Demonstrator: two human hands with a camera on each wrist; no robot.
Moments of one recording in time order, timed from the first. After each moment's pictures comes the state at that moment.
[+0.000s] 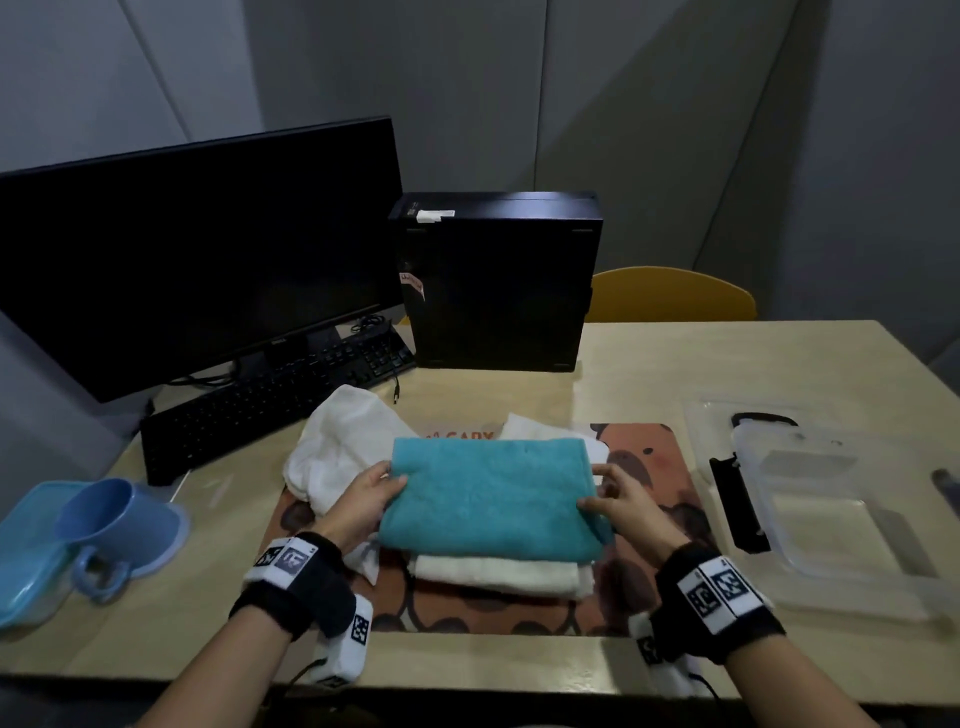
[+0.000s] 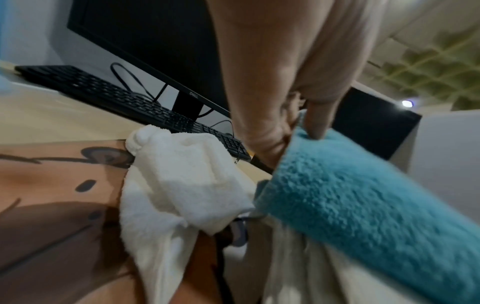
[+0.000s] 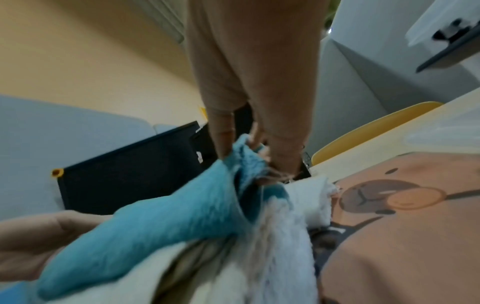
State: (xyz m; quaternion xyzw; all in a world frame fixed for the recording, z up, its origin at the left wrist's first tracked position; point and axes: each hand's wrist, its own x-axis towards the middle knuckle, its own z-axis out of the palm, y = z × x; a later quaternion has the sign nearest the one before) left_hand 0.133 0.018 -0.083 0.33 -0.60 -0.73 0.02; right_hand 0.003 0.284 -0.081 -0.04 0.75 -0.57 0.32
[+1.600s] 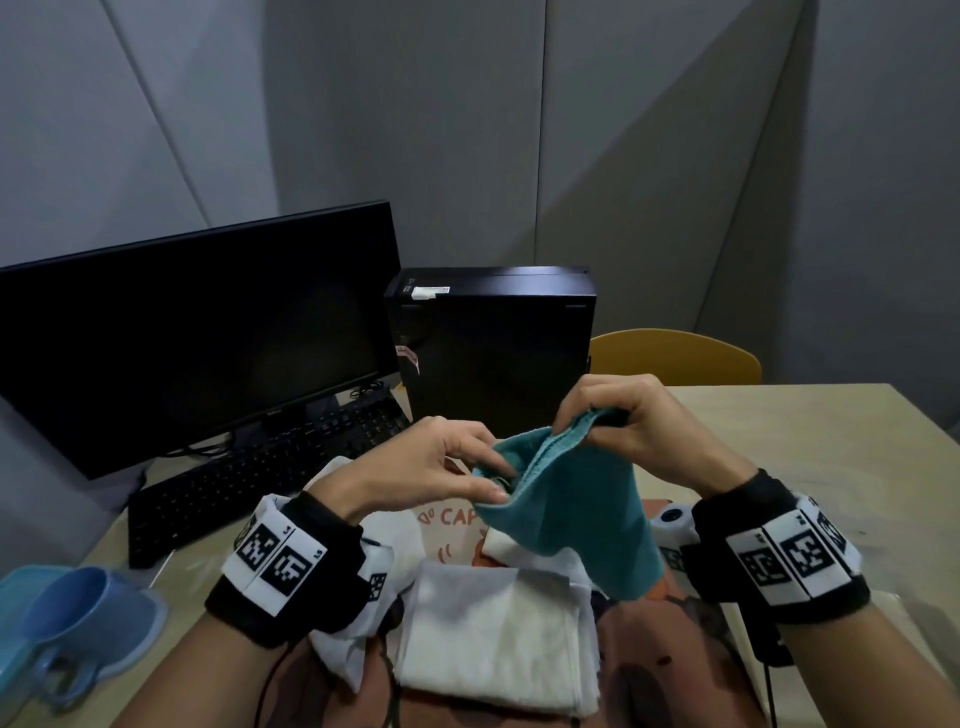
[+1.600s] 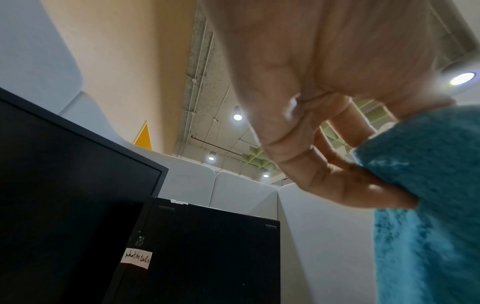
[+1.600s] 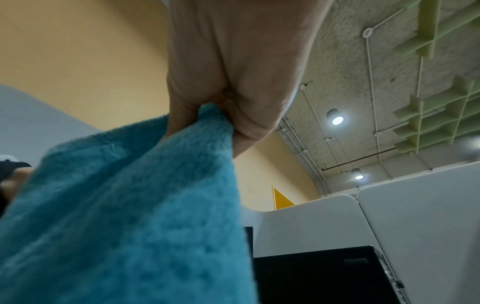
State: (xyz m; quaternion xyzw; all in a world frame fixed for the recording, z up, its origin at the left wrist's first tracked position) left_hand 0.063 0.053 0.094 -0.06 -0.89 -0.44 -0.07; right_hand -0.058 0.261 0.100 -0.53 0.73 -0.42 0.08
